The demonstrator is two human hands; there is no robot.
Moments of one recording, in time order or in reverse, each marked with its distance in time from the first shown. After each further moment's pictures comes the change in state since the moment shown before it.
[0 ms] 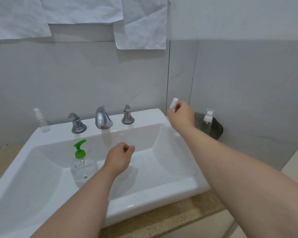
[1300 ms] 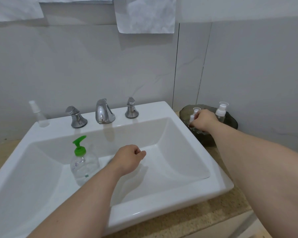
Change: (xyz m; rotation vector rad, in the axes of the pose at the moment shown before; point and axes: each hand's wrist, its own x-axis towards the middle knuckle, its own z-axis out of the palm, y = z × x) left_hand 0.016 -0.009 0.010 0.180 -0.222 -0.001; right_hand 0.057 0.082 -0.008 -0.531 -0.350 0.066
